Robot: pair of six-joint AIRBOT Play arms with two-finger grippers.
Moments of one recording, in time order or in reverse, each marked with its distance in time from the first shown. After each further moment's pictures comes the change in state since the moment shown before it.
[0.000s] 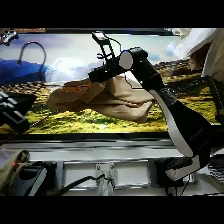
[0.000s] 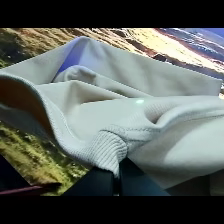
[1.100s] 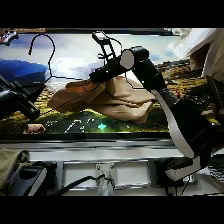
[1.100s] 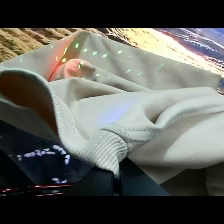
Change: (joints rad) left arm -0.002 -0.042 -0.103 -0.061 0.214 0.286; right arm 0.000 0.010 0.000 -0.003 0.032 -0.011
